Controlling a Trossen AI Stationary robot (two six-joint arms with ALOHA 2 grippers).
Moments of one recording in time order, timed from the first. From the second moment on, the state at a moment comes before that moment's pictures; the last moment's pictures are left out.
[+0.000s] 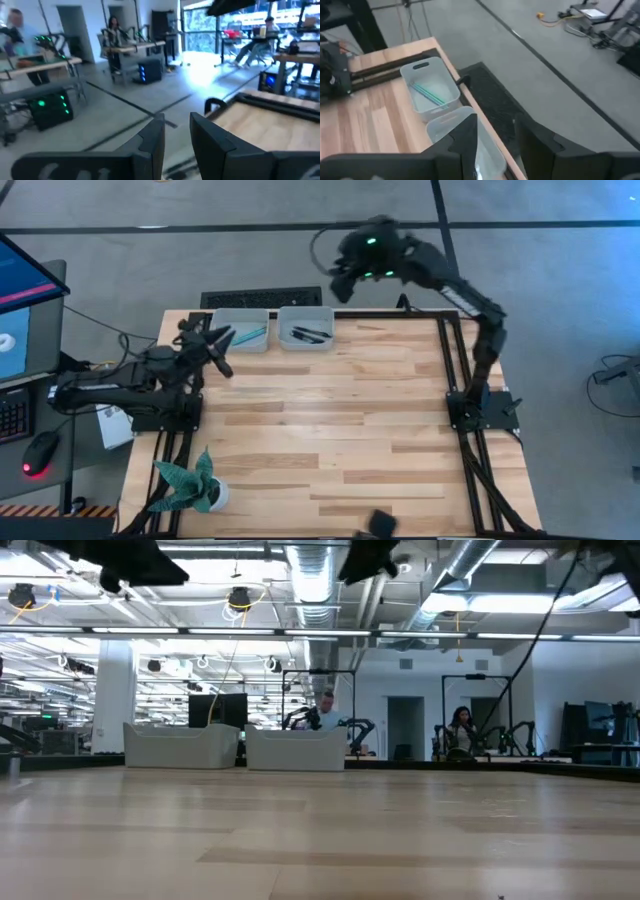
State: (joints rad) left arm 0.07 0.45 0.52 -0.07 -0.74 0.04; right arm -0.51 1.86 2.24 -0.94 0.03 -0.13
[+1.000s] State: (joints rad) left arm 0.17 0.35 0.52 -0.24 -0.87 0.12; right arm -0.75 0.58 0.60 -0.08 0.02 0.10
